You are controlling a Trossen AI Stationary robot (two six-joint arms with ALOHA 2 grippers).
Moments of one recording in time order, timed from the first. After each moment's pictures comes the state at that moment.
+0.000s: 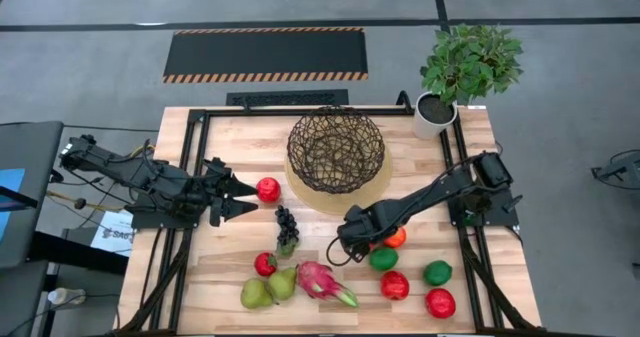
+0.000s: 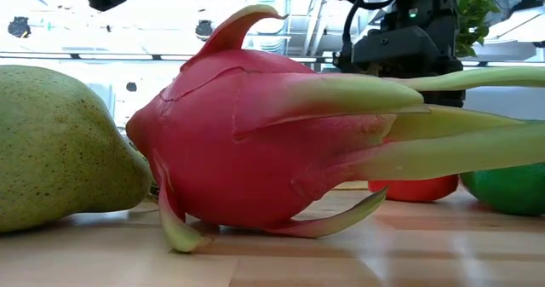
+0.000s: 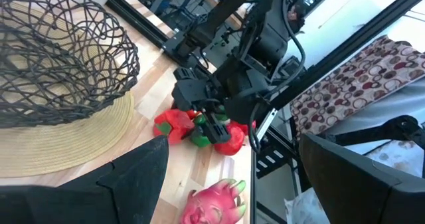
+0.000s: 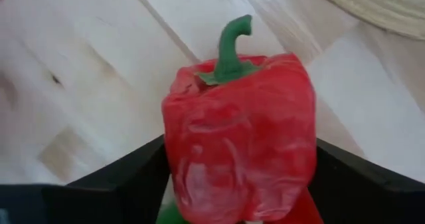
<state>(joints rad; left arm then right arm) -0.37 0.69 0.71 -0.25 -0.32 -0.82 0.31 1.86 1.27 -0.88 0.06 1.04</state>
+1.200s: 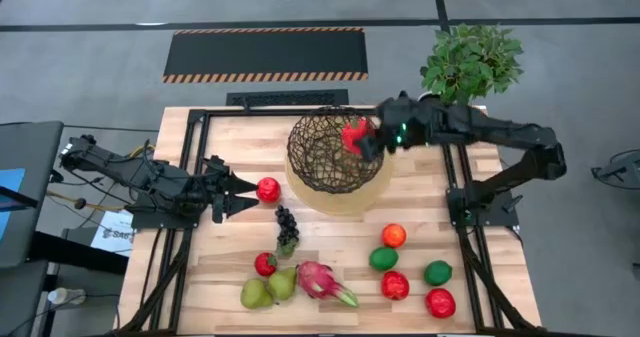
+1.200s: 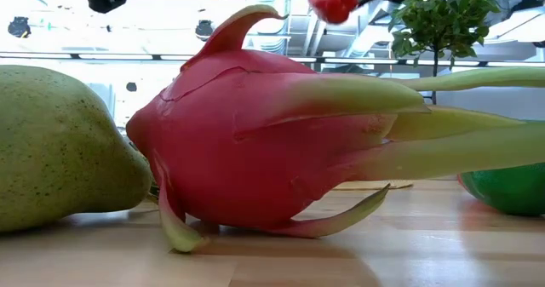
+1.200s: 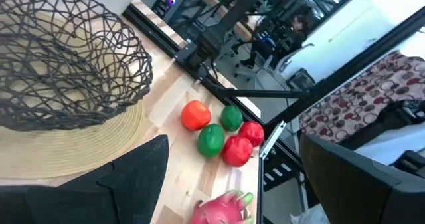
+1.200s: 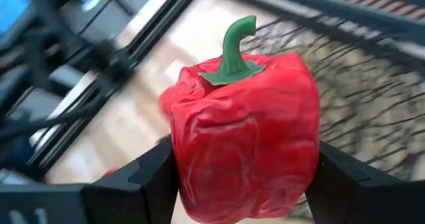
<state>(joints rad) -0.37 0.69 0.71 -0.26 -0.39 -0.85 -0.15 1.36 1.54 -0.89 0.21 0.74</state>
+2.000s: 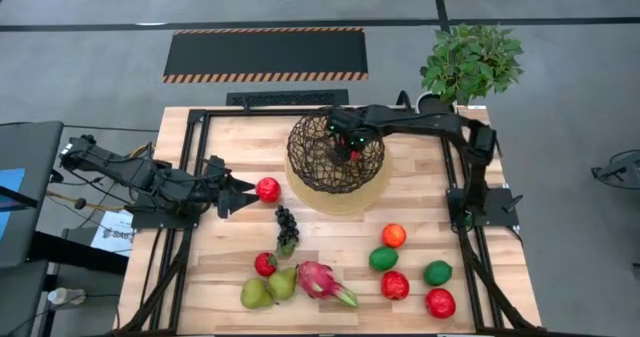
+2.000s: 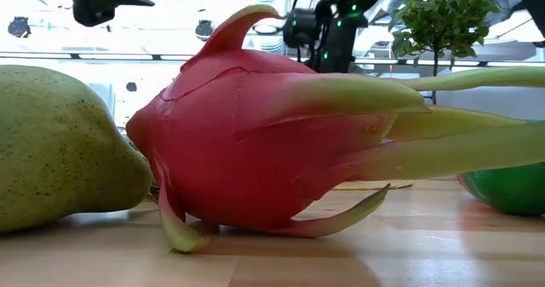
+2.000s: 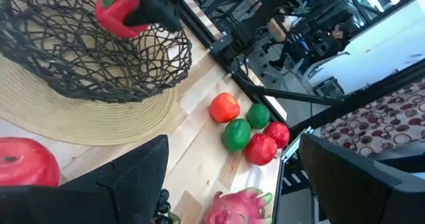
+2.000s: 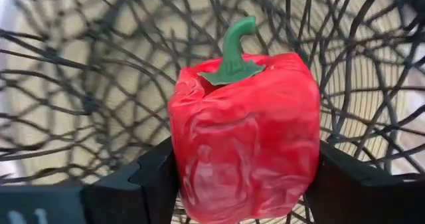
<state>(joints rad) -0.37 0.69 0.71 -0.39 -0.46 -1.00 -0.37 1.91 1.54 -0.91 0.13 0.49</state>
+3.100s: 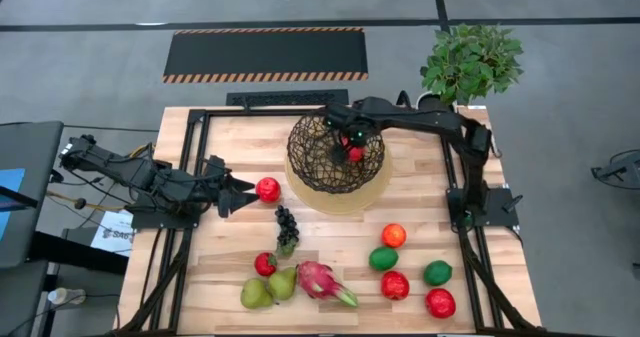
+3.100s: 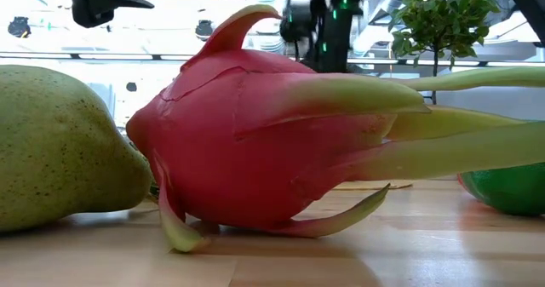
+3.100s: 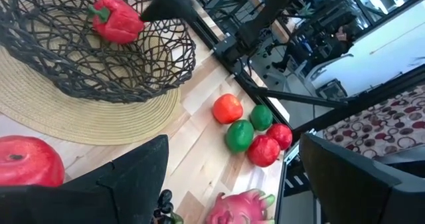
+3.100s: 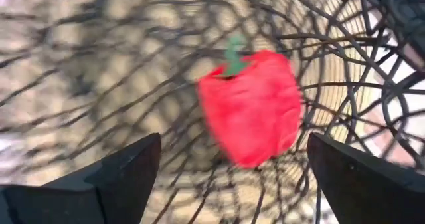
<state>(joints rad) -0.37 0.69 0.71 -0.40 -0.46 -1.01 -0.33 1.93 1.74 -1.14 0.13 0.44</state>
